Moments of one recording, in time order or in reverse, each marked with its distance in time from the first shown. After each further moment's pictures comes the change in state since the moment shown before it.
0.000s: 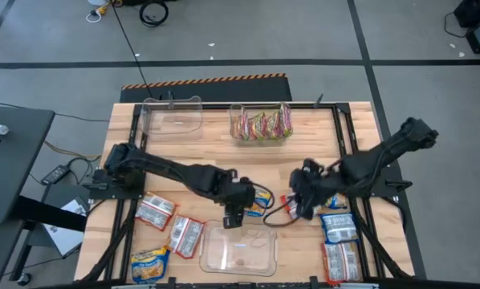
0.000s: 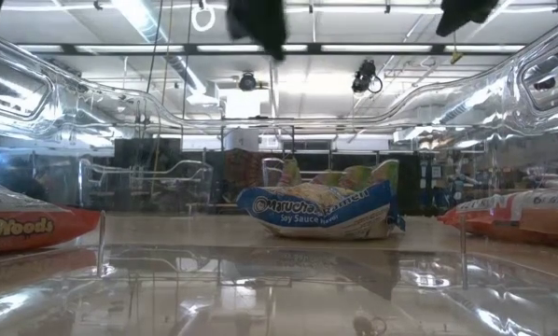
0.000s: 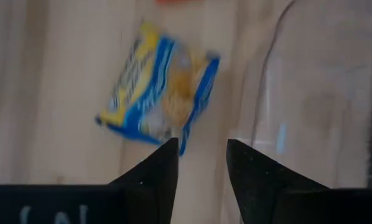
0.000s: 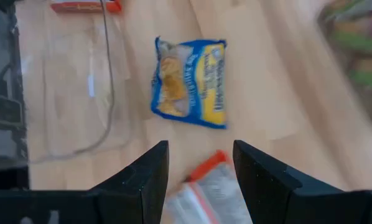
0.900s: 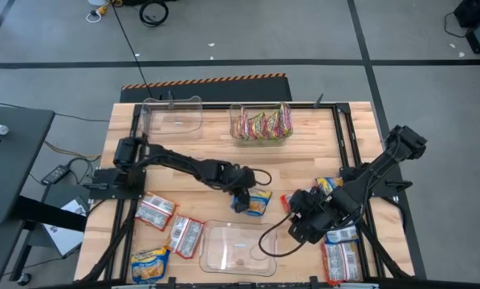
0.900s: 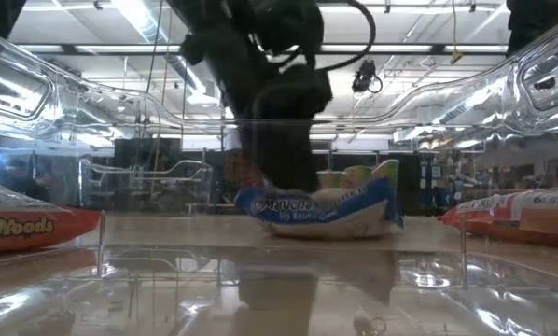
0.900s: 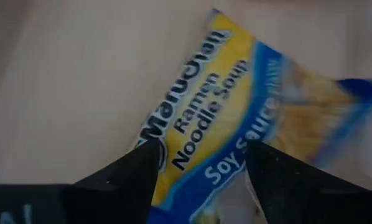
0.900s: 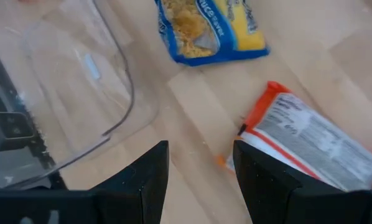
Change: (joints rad) left arm 0.182 0.056 -0.484 0.698 0.067 0.016; right arm 0.181 0.177 0.001 -0.018 0.017 0.549
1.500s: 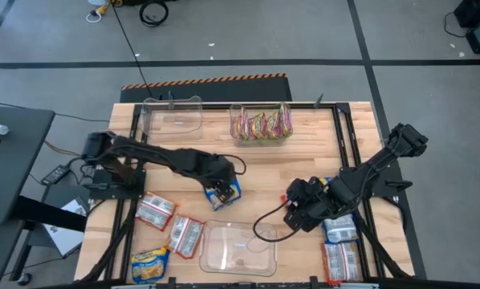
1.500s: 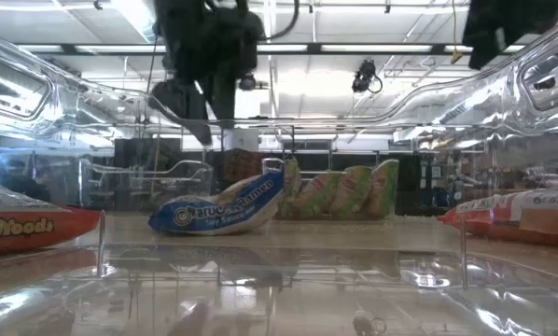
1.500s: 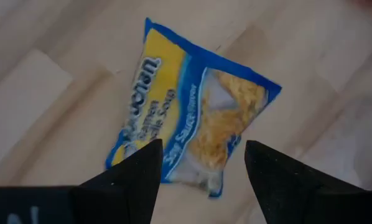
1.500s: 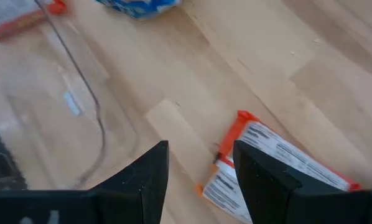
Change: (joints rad) left arm 0.000 -0.310 -0.026 -0.489 -0.025 -0.493; right arm -0.076 -0.025 0.001 -0.012 0.051 -0.021
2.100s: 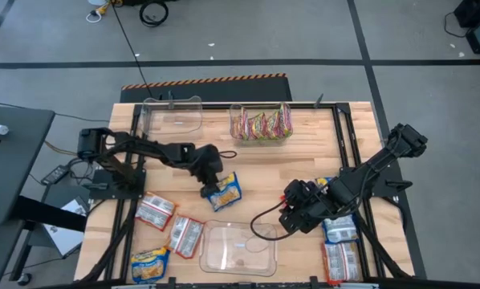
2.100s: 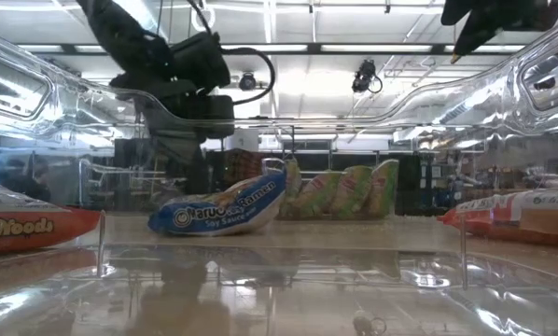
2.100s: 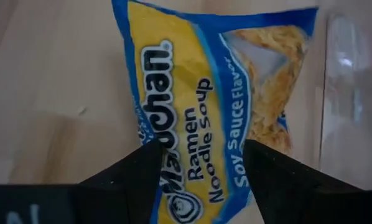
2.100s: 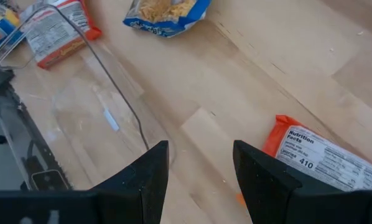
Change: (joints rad) left arm 0.219 -0.063 -0.528 0.702 0.426 0.618; right arm 0.001 0.006 0.000 0.111 0.000 0.073
